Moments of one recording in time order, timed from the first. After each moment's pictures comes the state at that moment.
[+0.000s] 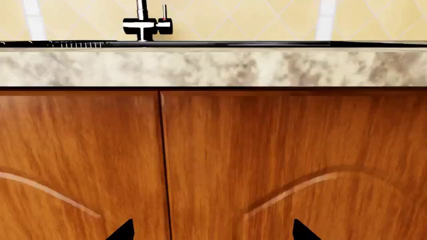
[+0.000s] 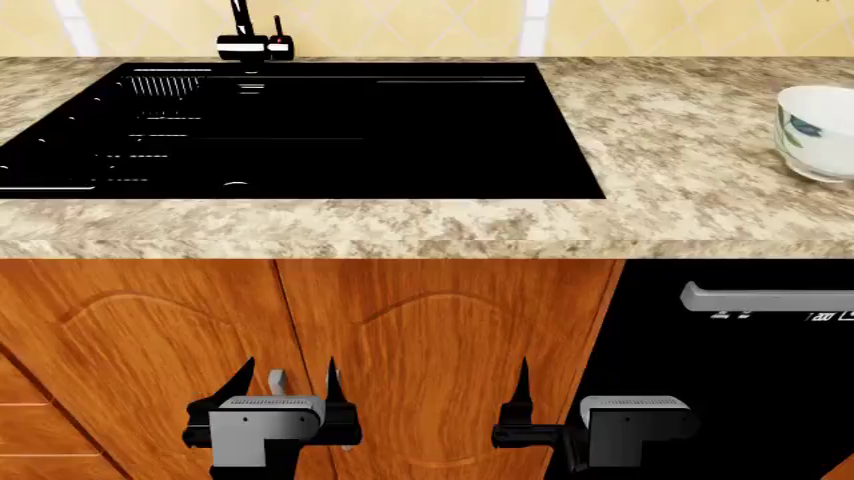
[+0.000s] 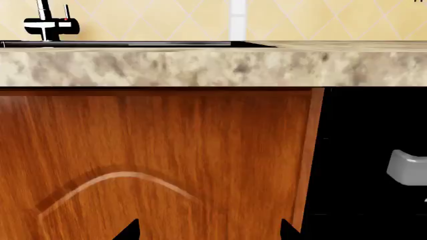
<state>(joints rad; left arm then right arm) 0.00 0.00 0.00 0.00 0.00 0.00 0.00 0.00 0.00 0.00 0.00 0.00 0.00 0.00</state>
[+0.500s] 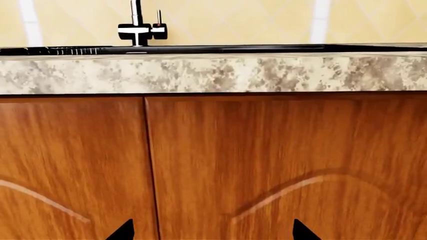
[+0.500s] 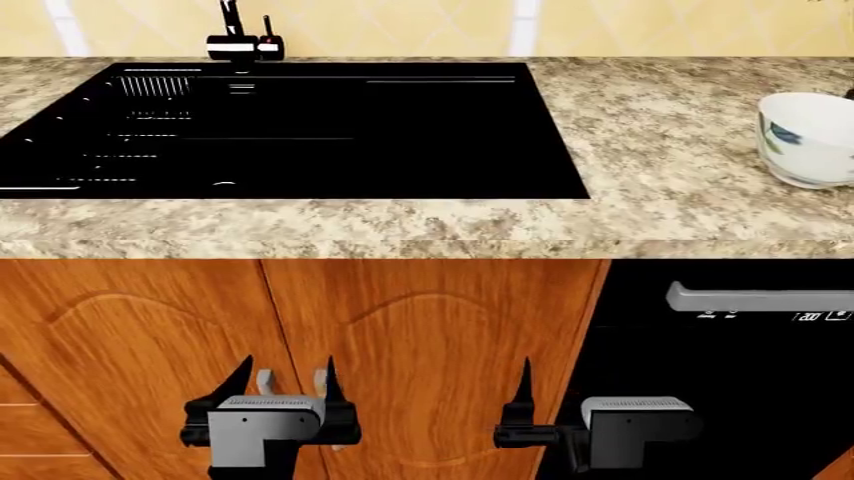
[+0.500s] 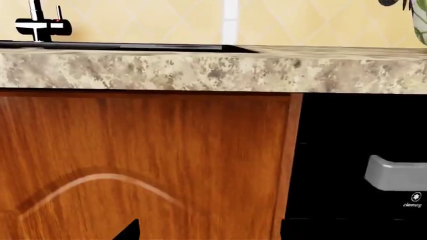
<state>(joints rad) 0.00 -0.05 0.06 0.01 -0.04 0.01 -0.06 0.00 0.05 -0.05 0.00 0.03 -0.02 0.06</state>
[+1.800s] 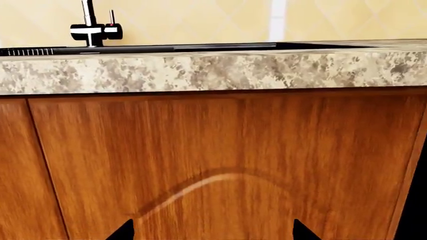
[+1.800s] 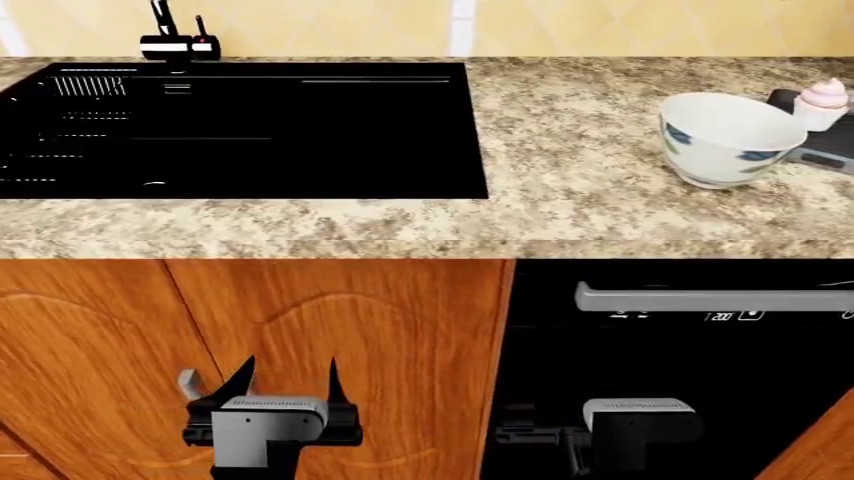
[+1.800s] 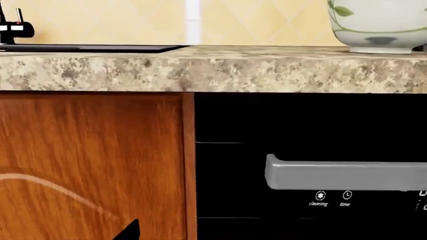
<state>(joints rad) -0.01 -0.13 0.15 0.00 -0.10 0.01 -0.15 -0.01 0.13 -0.14 -0.01 0.11 -0.02 0.14</state>
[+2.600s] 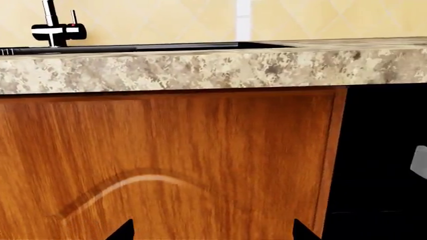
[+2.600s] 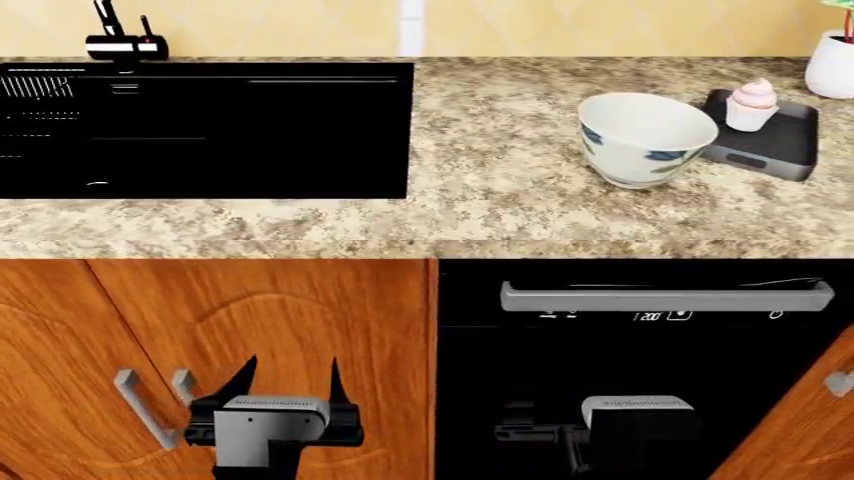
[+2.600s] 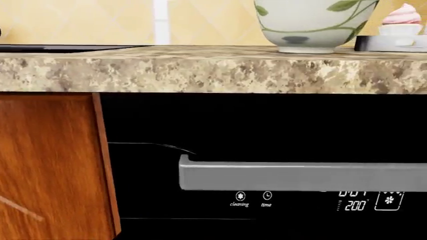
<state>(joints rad) -0.01 -0.15 0.18 0.00 -0.13 0.01 -0.17 0.01 0.15 -0.17 -0.01 0.14 -0.03 0.17</state>
